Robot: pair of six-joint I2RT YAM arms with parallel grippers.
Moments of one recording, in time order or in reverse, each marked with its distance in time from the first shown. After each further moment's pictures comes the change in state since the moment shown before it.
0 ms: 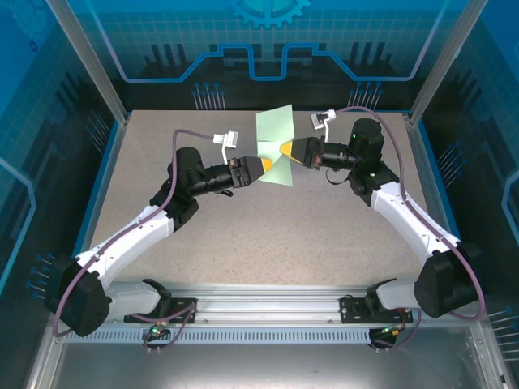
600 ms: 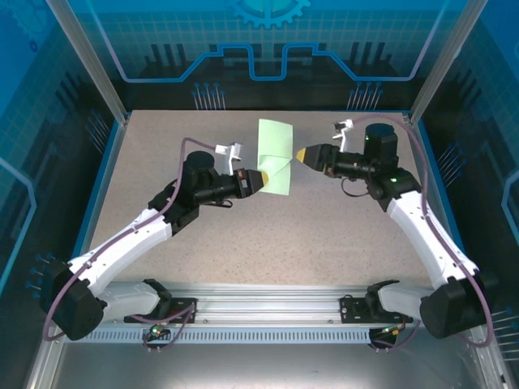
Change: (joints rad) left arm -0.096 -0.040 0.063 -0.451 -0.288 0.239; right arm -0.093 -0.152 0.034 -0.560 0.241 -0.372
